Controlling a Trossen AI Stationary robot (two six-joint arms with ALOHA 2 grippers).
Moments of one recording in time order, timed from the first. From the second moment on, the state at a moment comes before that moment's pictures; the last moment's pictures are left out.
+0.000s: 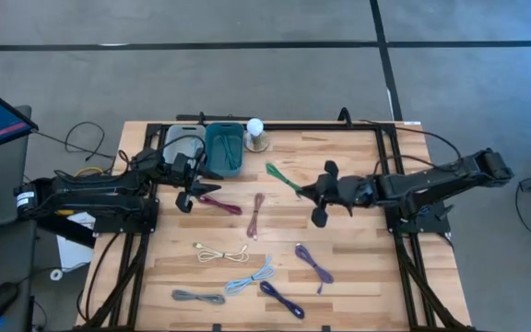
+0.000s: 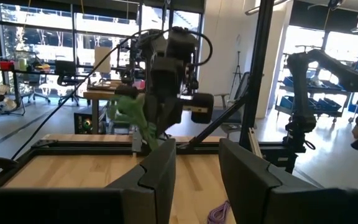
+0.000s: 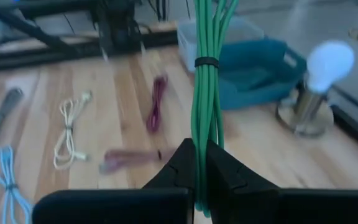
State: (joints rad) left arm 0.32 0.69 0.28 0.74 0.53 -0.11; right arm 0.14 1.15 0.70 0.01 0.40 0.19
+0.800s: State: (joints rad) left arm 0.32 0.69 0.28 0.75 0.53 -0.11; right arm 0.07 1.51 0.94 0.29 0.24 -0.05
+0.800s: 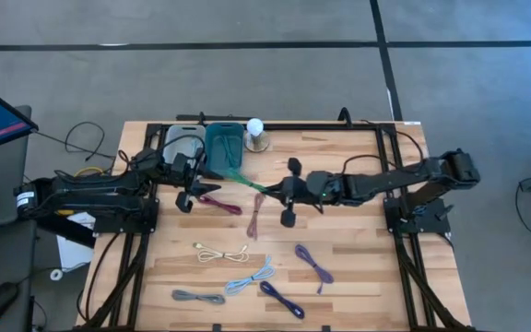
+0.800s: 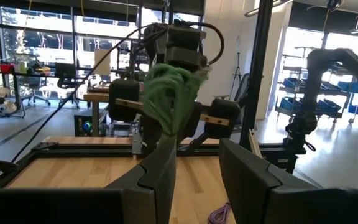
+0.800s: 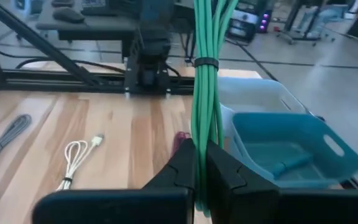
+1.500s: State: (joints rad) left arm 0.32 0.69 0.28 0.75 0.53 -0.11; right arm 0.02 1.74 1.13 0.29 0.10 -0.06
